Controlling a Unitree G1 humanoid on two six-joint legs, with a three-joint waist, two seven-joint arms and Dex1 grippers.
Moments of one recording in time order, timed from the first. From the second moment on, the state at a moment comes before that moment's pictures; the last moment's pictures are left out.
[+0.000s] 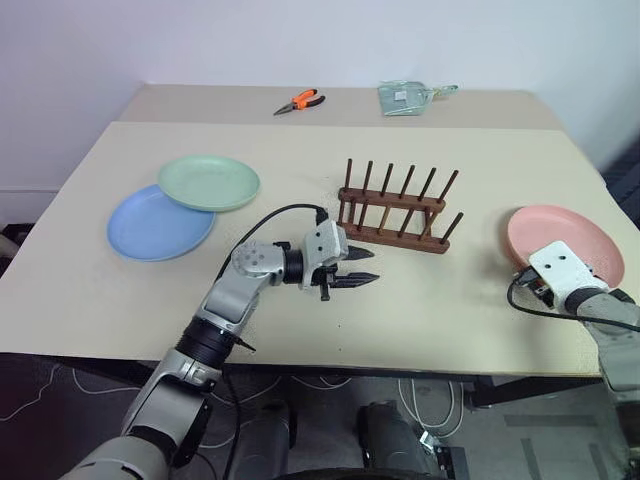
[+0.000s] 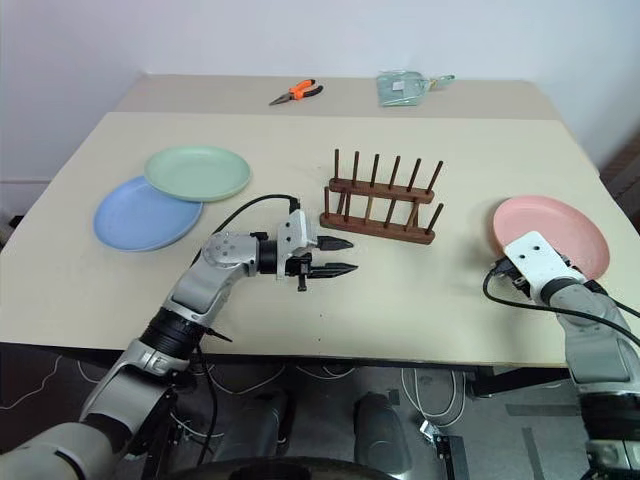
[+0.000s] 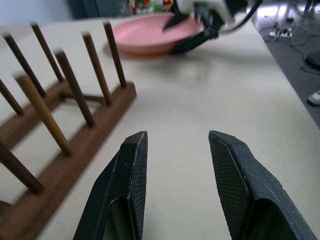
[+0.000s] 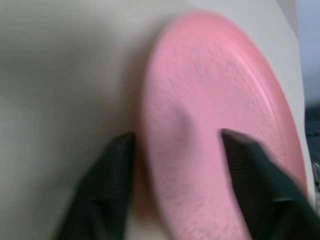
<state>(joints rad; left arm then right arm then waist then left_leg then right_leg) -0.58 0.26 -0.30 0.16 -0.16 0.13 -1.04 -0.08 -0.81 -0.18 0.16 -0.14 0.28 0.39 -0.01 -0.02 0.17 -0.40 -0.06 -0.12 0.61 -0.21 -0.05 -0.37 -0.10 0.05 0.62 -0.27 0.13</state>
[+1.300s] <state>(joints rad) -0.48 0.41 -0.07 0.13 -0.25 0.12 -0.92 -0.41 -0.48 -0.52 -0.26 1.26 0.76 0.19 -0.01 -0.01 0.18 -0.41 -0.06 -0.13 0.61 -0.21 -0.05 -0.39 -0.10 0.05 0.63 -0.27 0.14</state>
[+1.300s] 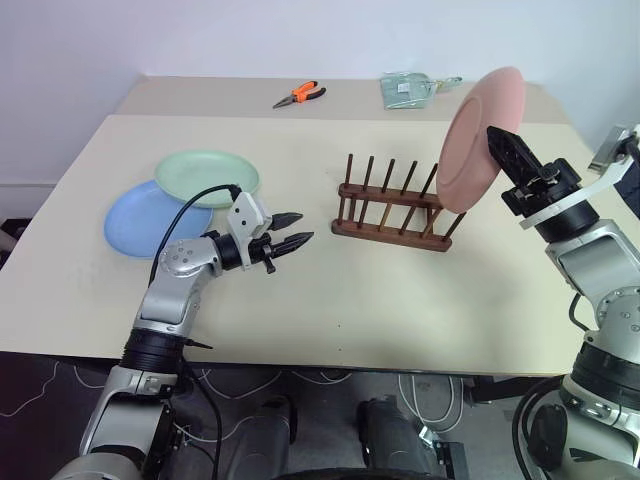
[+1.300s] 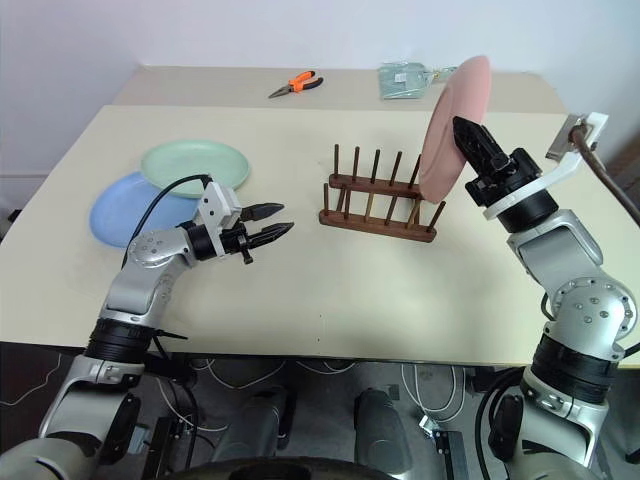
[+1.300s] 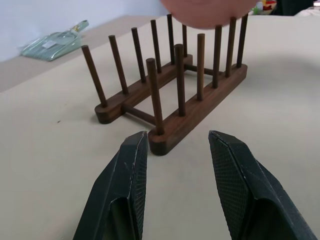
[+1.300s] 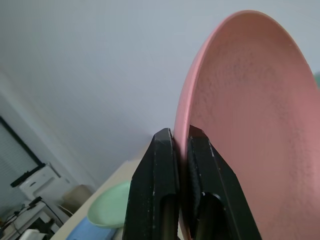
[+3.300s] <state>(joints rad) -0.87 0.23 0.32 0.08 -0.66 0.78 -0.17 -0.58 -0.64 0.28 -0.39 0.03 0.28 0.57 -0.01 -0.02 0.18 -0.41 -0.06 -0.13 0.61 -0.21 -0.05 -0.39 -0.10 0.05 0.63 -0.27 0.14</state>
